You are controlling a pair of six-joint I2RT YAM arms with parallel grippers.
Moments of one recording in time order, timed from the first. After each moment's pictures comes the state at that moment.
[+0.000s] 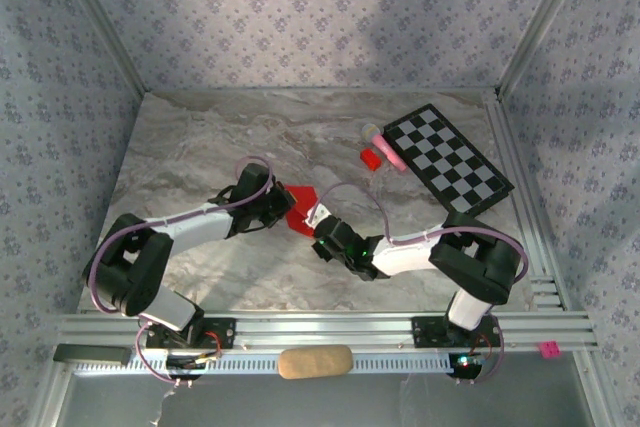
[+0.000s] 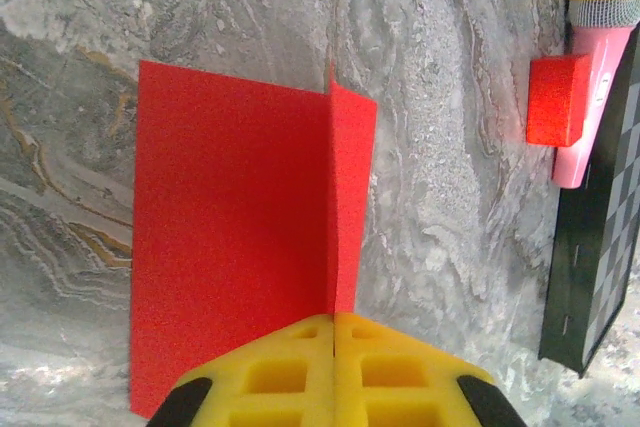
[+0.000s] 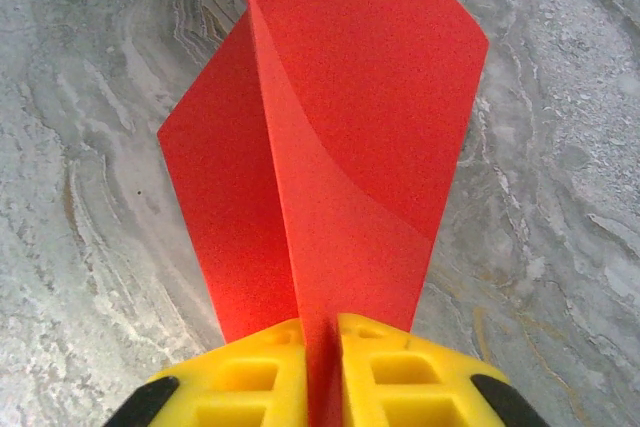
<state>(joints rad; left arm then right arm) -0.57 1.49 0.69 0.03 0.19 -1.20 1.06 1.67 0.65 0.29 0.38 0.12</state>
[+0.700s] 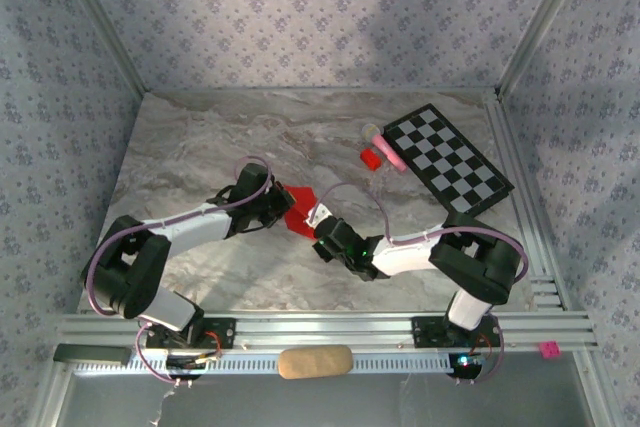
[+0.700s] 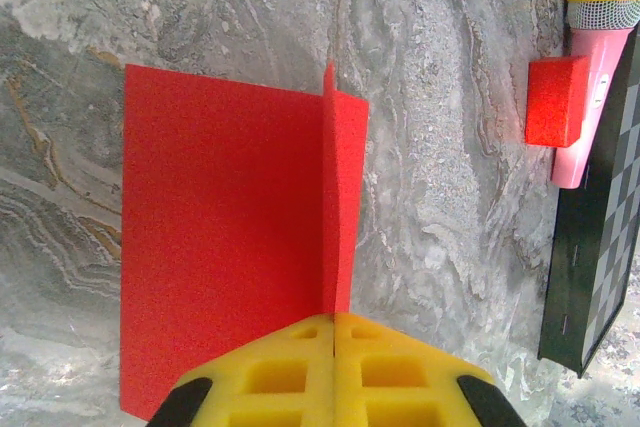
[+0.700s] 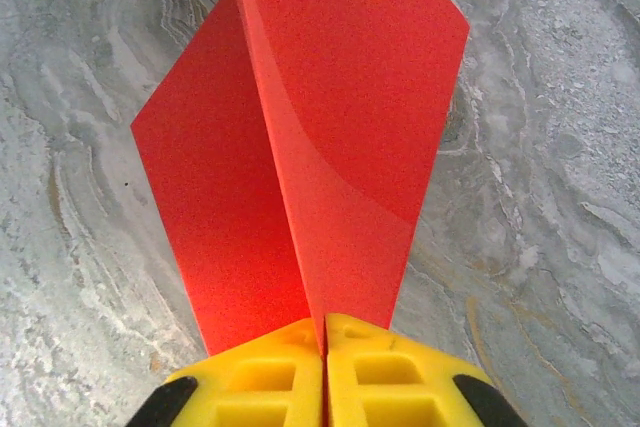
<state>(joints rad) -0.57 1.48 0.69 0.01 0.18 -1.20 1.06 1.67 0.65 0.27 0.39 0.13</state>
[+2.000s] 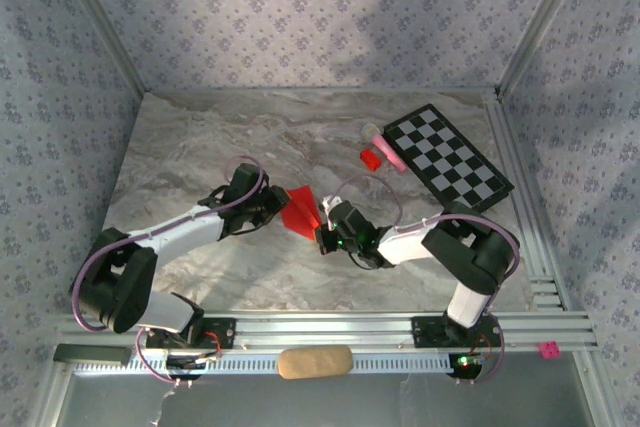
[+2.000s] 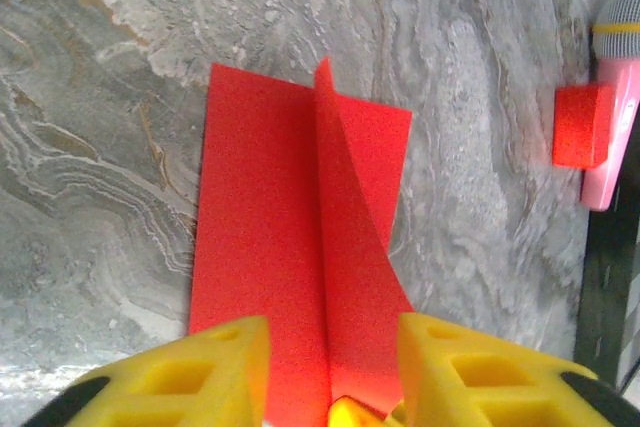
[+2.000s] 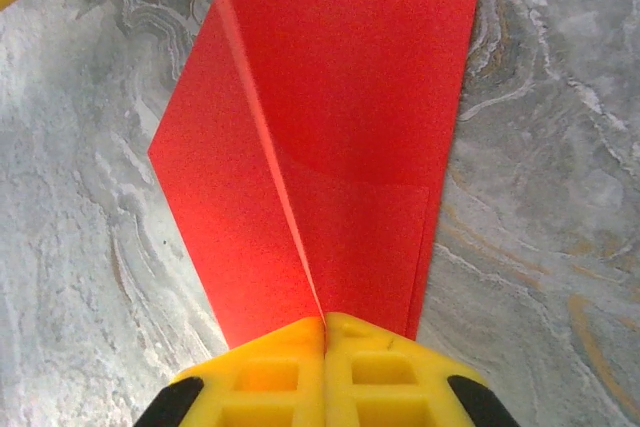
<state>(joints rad) -0.56 1.39 0.69 -0.11 0.11 -1.17 0.90 1.72 0.62 0.42 0.00 0.46</state>
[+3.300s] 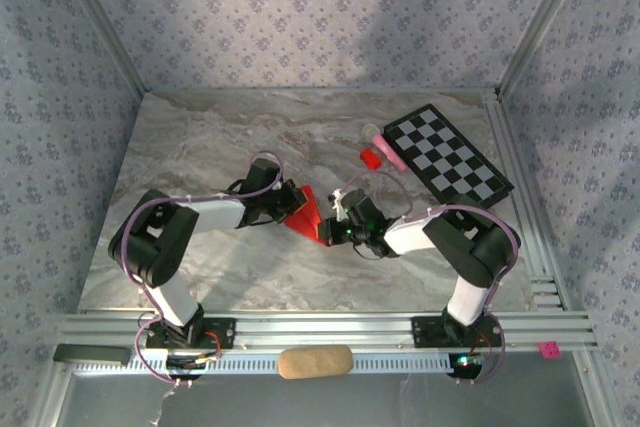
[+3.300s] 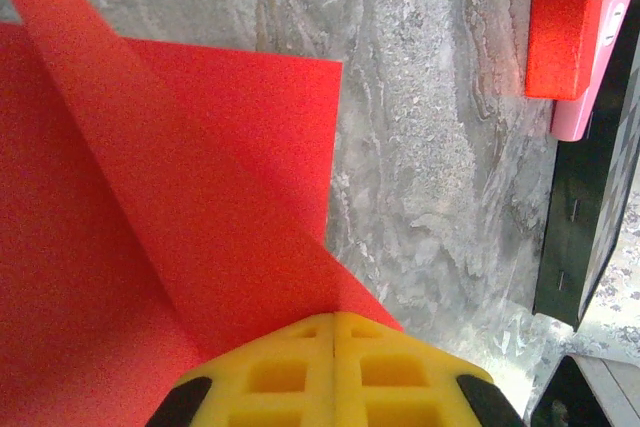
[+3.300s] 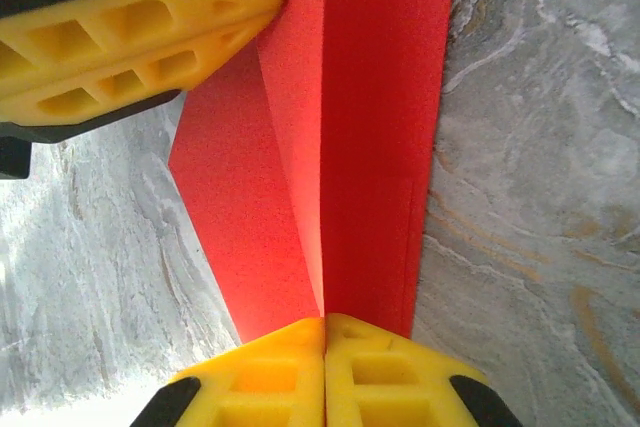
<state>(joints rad) -0.55 1.69 0.77 0.15 0.36 -1.13 0.77 1.75 0.63 0.42 -0.29 0.62</state>
